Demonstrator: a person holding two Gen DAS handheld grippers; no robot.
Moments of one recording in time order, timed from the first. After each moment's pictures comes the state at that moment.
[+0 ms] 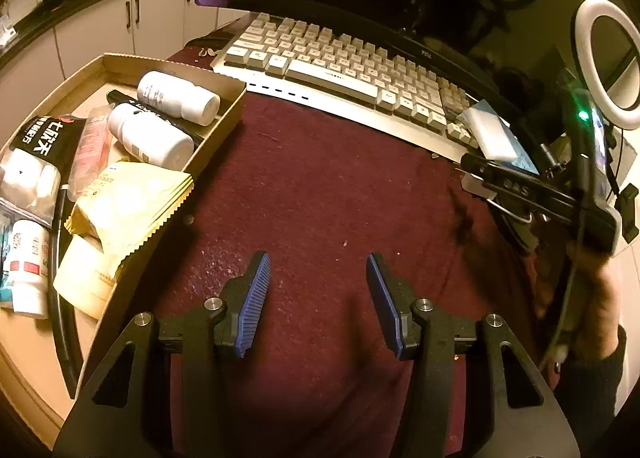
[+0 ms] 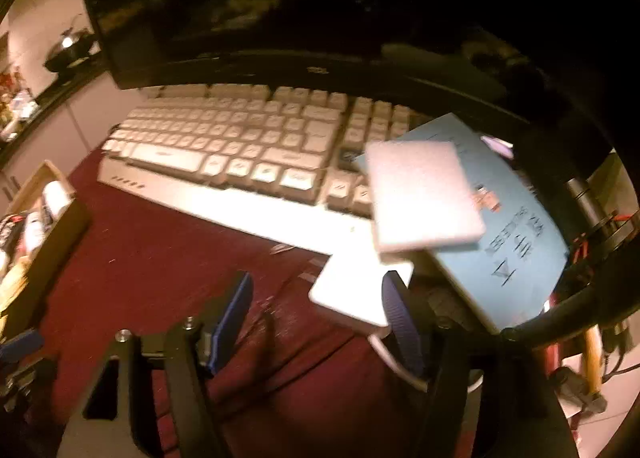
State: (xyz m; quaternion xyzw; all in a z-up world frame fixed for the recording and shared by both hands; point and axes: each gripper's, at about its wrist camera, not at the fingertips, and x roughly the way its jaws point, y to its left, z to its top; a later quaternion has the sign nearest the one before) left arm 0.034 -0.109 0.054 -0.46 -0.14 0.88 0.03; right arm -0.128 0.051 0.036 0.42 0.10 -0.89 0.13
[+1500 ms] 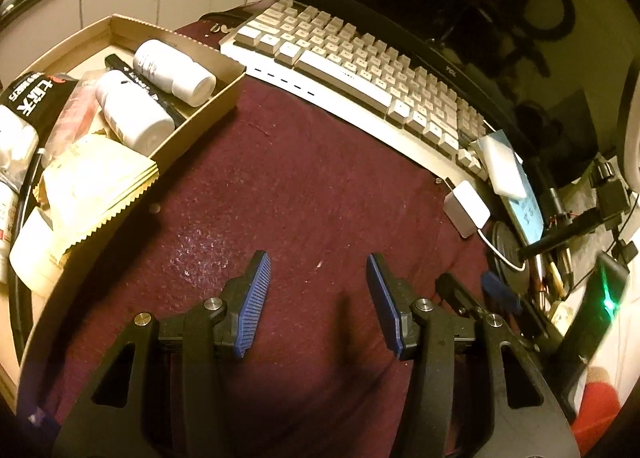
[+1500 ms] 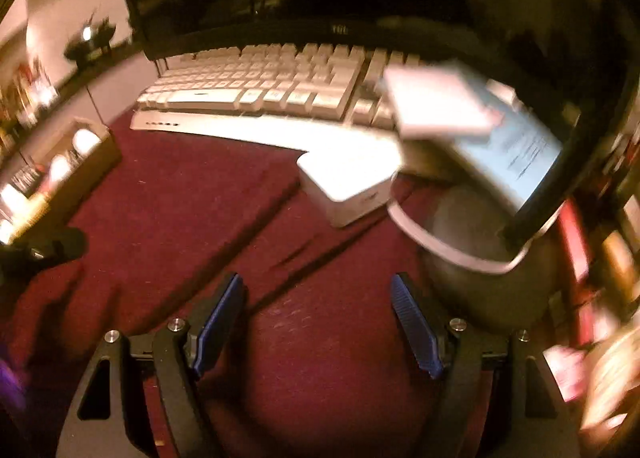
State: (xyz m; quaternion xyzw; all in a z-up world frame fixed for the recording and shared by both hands) left arm 0.010 -0.101 0.047 -0.47 -0.22 0.86 -0.02; right arm -0.060 0.070 0.007 0.44 0.03 -0.88 0.20
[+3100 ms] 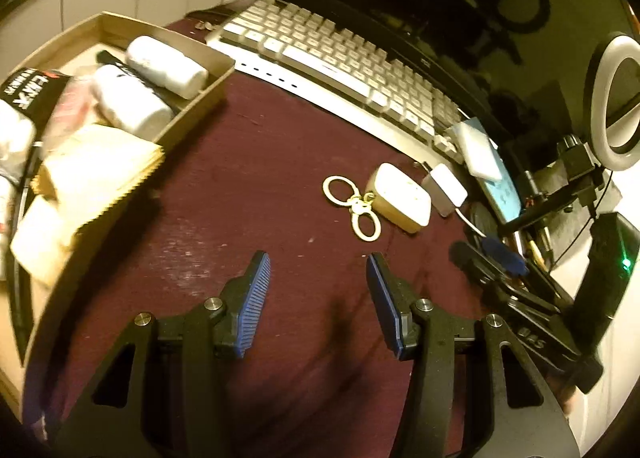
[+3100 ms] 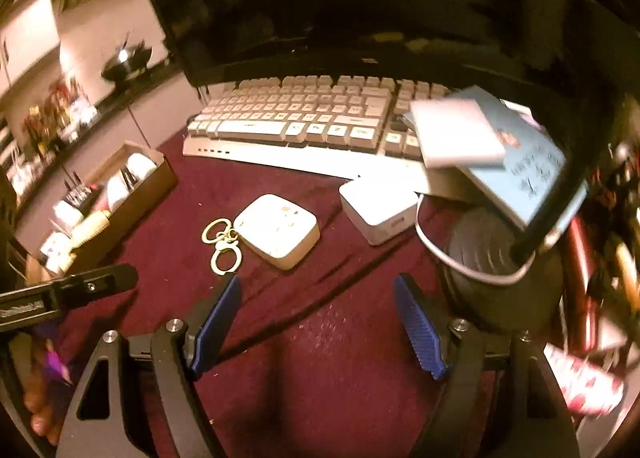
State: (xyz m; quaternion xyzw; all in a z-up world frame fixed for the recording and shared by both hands) left arm 0.026 -0.106 0.051 -0.46 -0.22 0.86 0.04; right arm -0.050 0.072 0.038 0.41 0.05 -0.88 0.25
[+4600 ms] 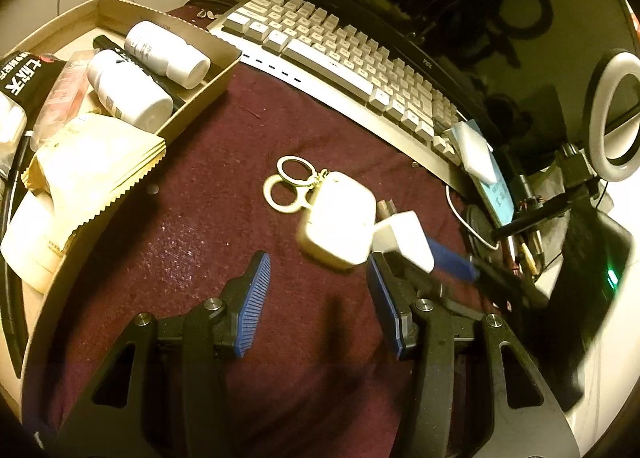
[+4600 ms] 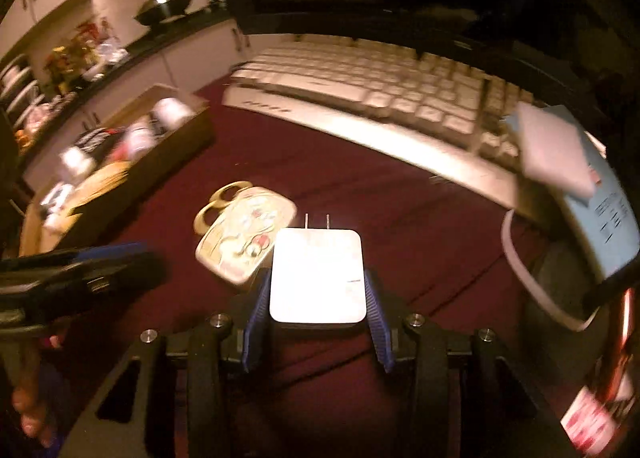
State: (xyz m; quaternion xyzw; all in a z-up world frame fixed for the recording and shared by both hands) left arm 0.022 -0.115 0.045 -0.47 -0.24 0.85 0.05; right arm -0.035 0.020 0.028 0.44 0.09 -0.83 0.32
